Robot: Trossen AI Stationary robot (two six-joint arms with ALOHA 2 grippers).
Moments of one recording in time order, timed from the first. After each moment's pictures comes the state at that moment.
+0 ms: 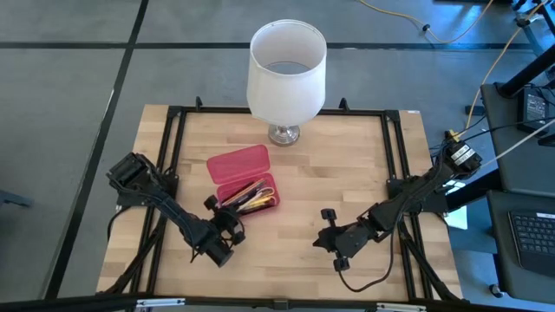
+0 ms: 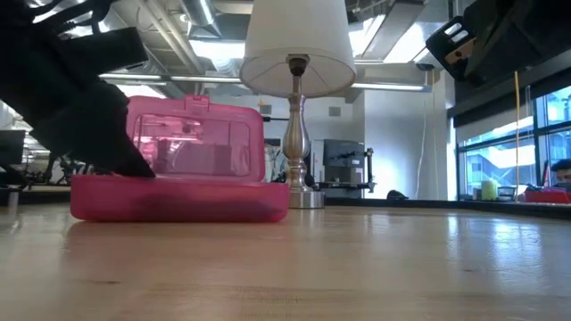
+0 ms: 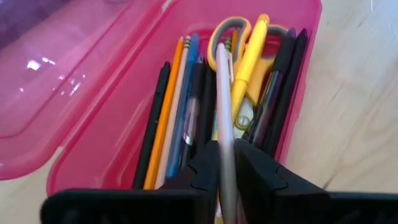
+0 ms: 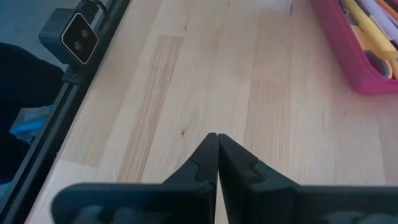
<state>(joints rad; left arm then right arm) -0.69 1.79 0.90 -0.65 -0.93 -1.32 0.63 1.53 0.89 -0.18 0.28 0.33</state>
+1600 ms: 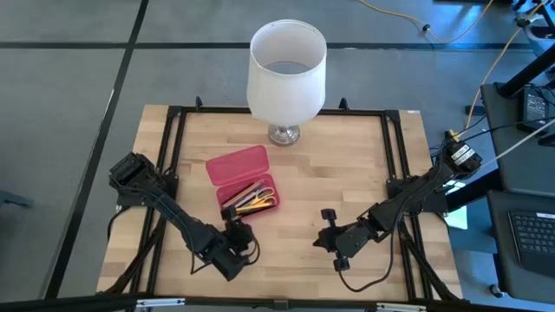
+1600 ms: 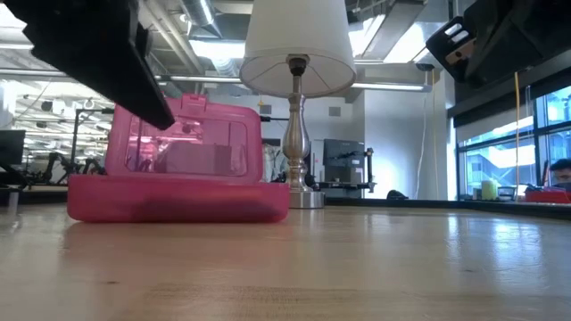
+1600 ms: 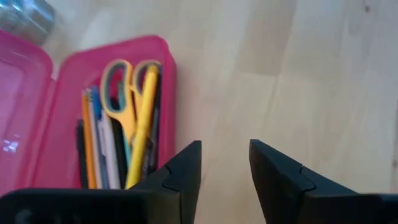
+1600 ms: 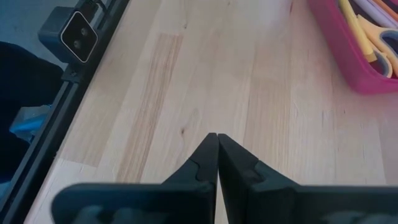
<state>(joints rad) -0.68 1.79 1.19 -0.68 -0.72 -0.85 0.63 1.53 0.89 -0.18 0.28 0.33</state>
